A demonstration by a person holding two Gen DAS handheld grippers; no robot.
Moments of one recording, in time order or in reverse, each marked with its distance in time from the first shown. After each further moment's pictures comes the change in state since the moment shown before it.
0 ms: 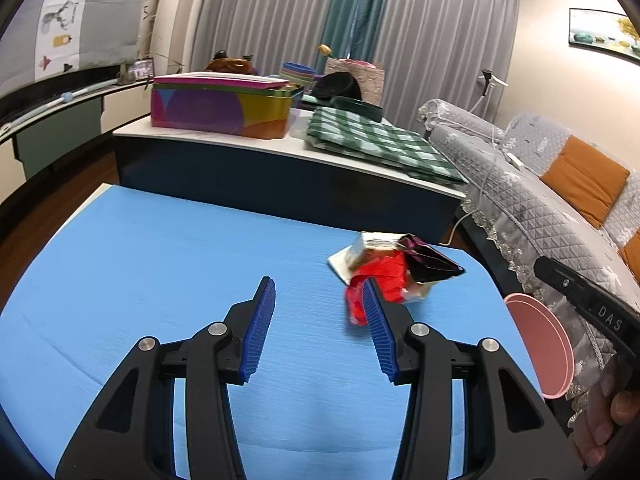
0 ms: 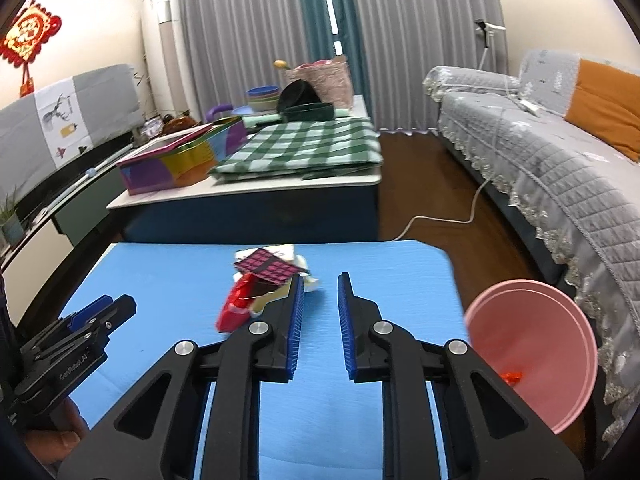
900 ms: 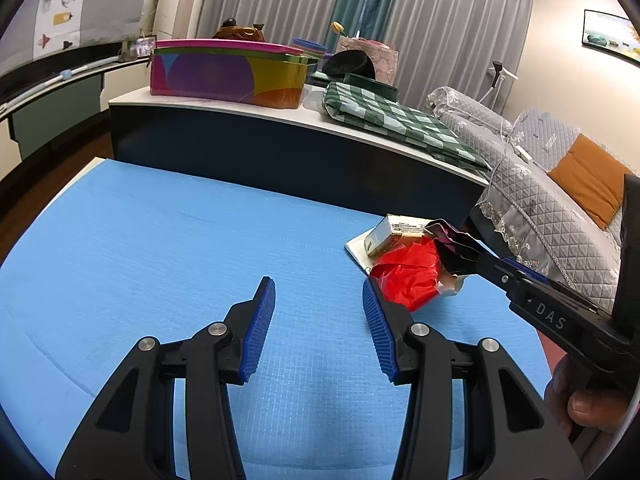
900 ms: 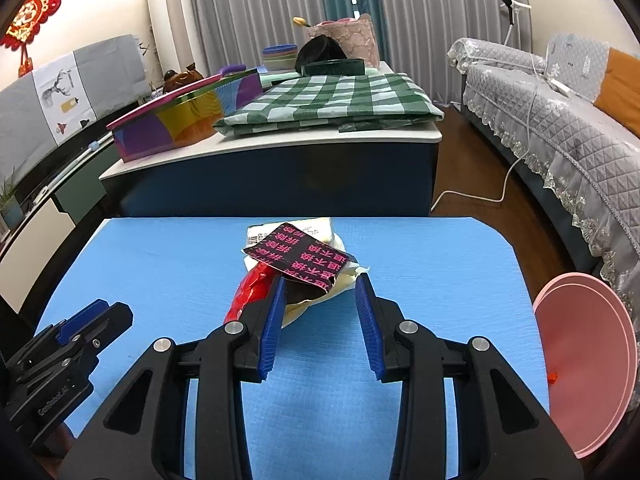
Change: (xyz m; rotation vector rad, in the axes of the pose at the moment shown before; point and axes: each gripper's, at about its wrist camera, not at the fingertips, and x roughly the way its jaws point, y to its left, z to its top) left arm 0.030 0.015 -0.007 -0.029 0.070 -0.010; right arm 0.082 0.027 -0.004 -0.015 0.113 0.035
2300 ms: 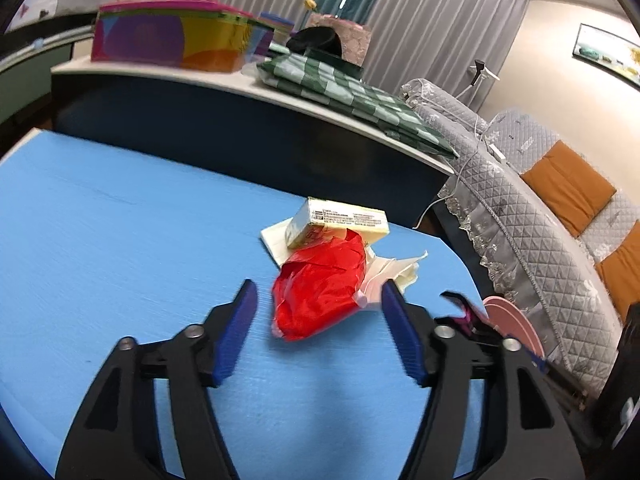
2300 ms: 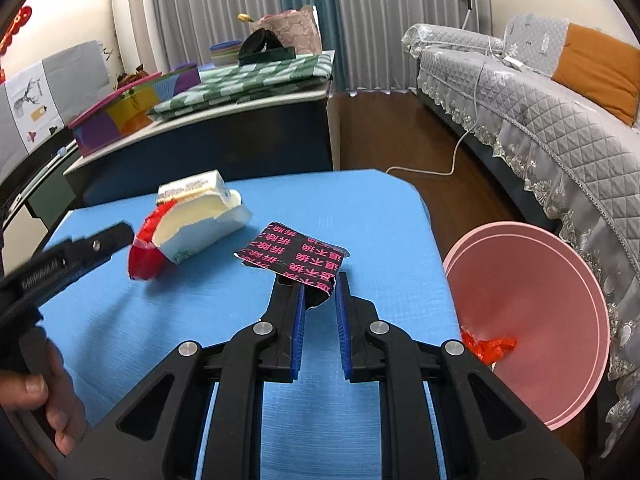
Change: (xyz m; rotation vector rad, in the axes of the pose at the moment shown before) left arm 0.055 -0.045 -0.002 -0.069 0.068 -0.148; right arm -0.026 -0.079 -0.048 0.063 0.026 -0.107
